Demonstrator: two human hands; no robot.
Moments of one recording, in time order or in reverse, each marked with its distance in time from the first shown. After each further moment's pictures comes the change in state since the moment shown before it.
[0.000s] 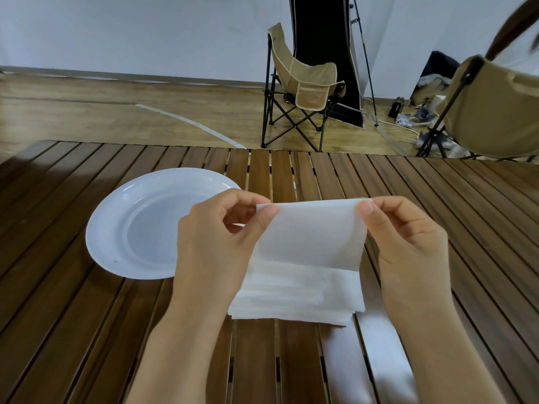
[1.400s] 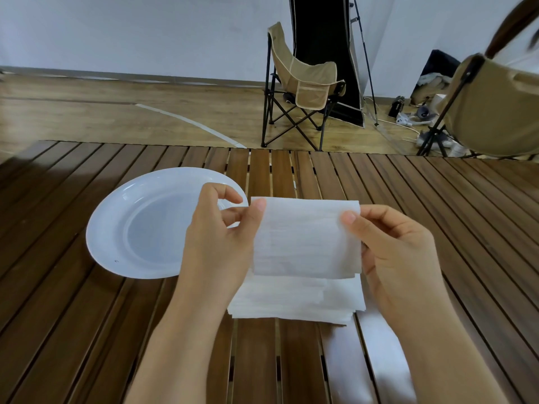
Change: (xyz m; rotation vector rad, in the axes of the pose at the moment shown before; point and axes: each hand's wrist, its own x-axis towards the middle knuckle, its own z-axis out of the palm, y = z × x) left_hand -0.001 0.004 0.005 -0.064 -0.008 -0.263; right_hand -0.001 0.006 0.002 0.093 -0.040 0.234
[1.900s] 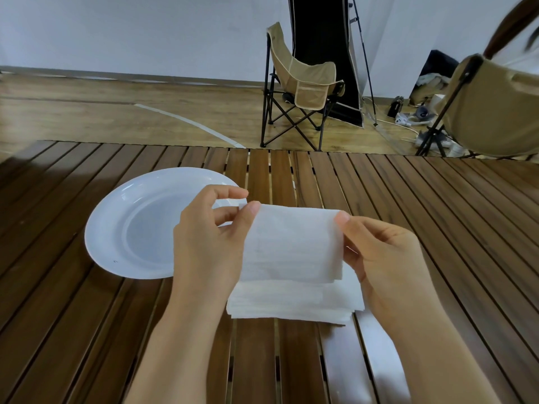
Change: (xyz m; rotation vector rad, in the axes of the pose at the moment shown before) left_hand 0.003 -0.006 -0.003 0.106 0.085 0.077; right_hand -0.002 0.003 0.008 0.005 -0.004 0.125
